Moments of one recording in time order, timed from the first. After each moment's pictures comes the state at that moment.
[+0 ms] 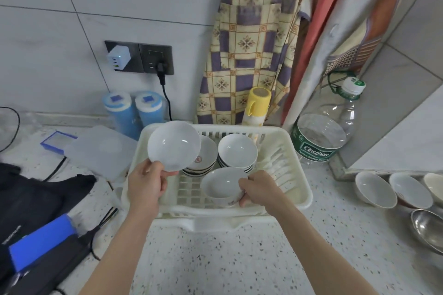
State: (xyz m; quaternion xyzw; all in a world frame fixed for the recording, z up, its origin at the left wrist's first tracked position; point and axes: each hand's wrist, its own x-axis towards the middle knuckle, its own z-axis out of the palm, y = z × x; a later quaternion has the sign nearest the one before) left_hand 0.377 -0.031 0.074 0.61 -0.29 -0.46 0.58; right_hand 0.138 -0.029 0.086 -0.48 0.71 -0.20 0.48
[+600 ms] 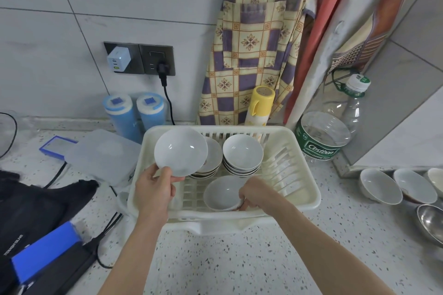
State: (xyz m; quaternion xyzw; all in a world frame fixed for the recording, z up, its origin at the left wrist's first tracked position) left_hand 0.380 -0.034 0.055 0.62 -0.31 -0.44 0.57; right_hand 0.150 -0.055 0.042 -0.46 0.74 -0.09 0.48
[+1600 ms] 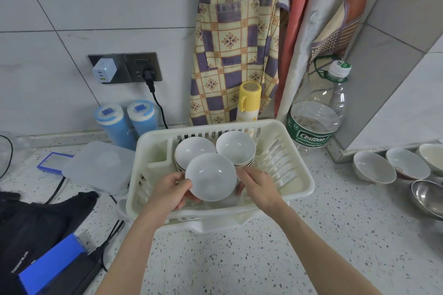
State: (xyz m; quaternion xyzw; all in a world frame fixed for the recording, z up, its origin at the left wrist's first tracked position) left_hand 0.372 -0.032 0.076 0.61 -0.48 -0.55 0.29; right_hand 0.146 -0.010 0.061 -0.58 0.63 -0.33 0.39
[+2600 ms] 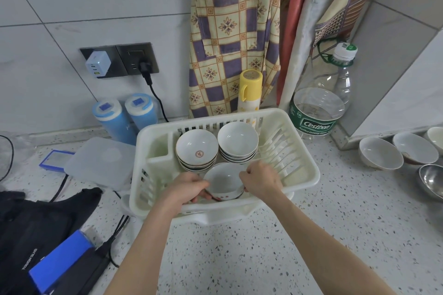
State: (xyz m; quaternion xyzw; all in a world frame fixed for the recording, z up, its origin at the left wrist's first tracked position) left_hand 0.350 -0.051 0.058 0.66 -0.51 -0.54 0.11; right_hand 0.154 -0.032 0.047 -0.54 0.78 -0.13 0.30
